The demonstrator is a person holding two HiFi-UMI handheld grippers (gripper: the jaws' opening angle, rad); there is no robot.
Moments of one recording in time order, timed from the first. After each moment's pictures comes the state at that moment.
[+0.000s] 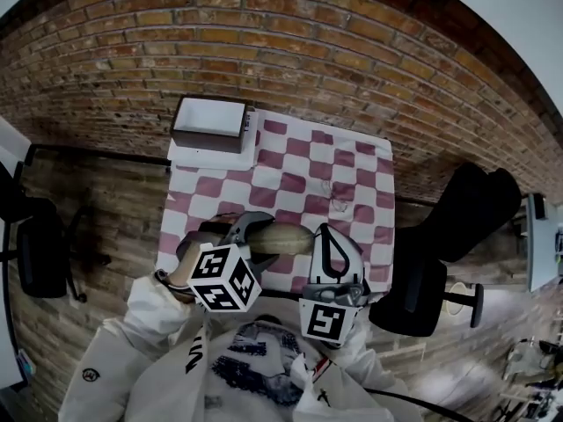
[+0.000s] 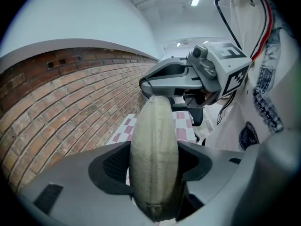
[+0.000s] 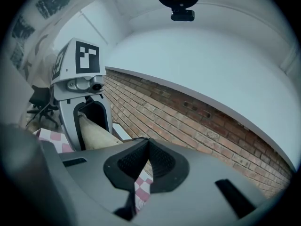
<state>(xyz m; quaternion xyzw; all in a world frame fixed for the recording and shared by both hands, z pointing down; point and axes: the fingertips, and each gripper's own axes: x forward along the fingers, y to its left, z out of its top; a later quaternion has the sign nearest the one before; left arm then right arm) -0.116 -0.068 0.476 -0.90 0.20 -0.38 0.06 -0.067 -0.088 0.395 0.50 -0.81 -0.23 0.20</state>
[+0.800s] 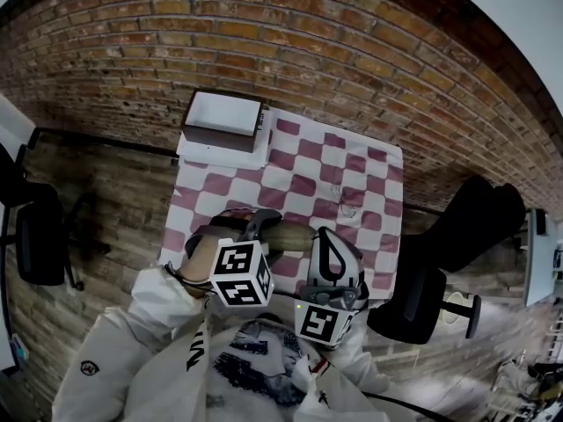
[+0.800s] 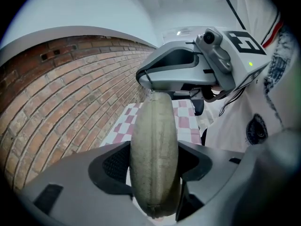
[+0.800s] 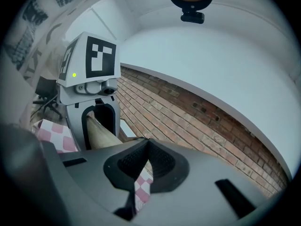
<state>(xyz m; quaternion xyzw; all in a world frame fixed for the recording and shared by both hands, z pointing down) -0.127 -0.087 0.504 -0.87 0.20 -0.44 0.06 -0.093 -0.098 0.415 0.48 -0.81 -0.26 0.23</state>
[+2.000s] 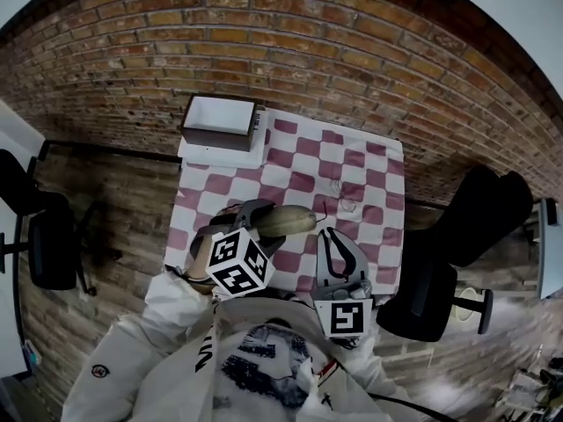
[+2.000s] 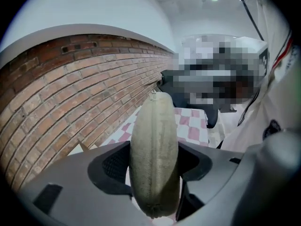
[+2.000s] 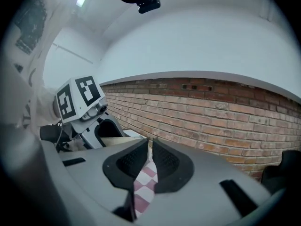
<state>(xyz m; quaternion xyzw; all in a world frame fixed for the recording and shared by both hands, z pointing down) -0.120 -0.099 0.500 -0.87 0.29 -0.39 0.01 -0.059 -0.082 0.413 0.48 -0.87 -0.06 0.08</state>
